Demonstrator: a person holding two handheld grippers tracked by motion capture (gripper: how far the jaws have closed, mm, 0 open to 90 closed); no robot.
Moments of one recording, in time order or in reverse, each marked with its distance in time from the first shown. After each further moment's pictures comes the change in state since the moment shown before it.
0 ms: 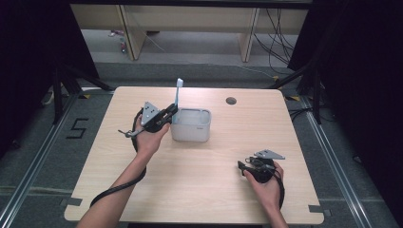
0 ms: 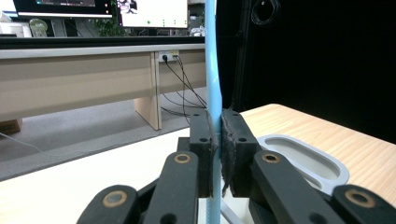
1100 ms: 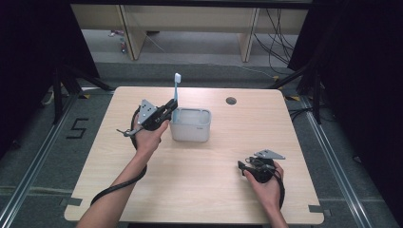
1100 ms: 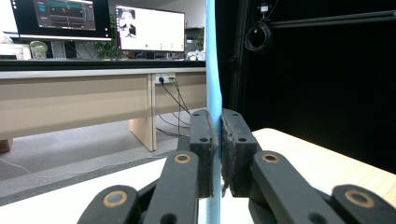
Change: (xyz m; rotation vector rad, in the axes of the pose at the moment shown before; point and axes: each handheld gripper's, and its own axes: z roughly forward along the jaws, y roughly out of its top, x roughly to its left) left arm 0.001 0.009 -0.002 -0.091 -0.020 -0.009; right arm -0.003 0.001 -0.001 0.004 0.000 -0.021
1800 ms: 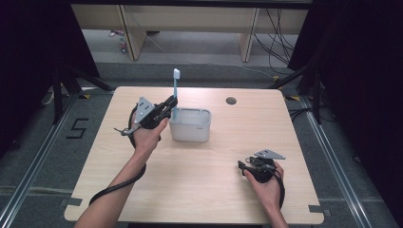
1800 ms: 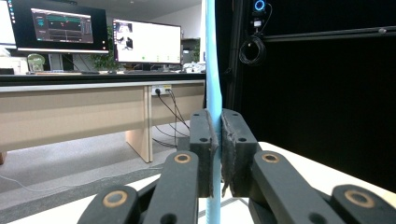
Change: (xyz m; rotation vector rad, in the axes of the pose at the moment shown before) left arm -0.006 0.018 -0.005 -0.045 -0.014 0.005; right arm 0.000 0.000 0.000 -0.005 -0.004 -0.017
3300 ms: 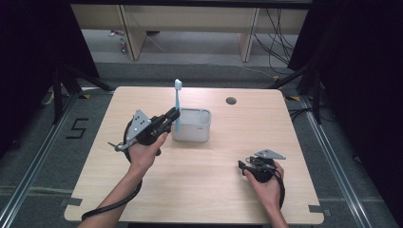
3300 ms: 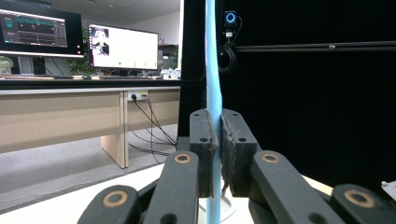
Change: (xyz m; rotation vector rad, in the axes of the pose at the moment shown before) left arm -0.039 0.016 -0.043 -0.031 -0.088 -0.037; right arm -0.001 0.000 0.000 0.001 -0.017 0.006
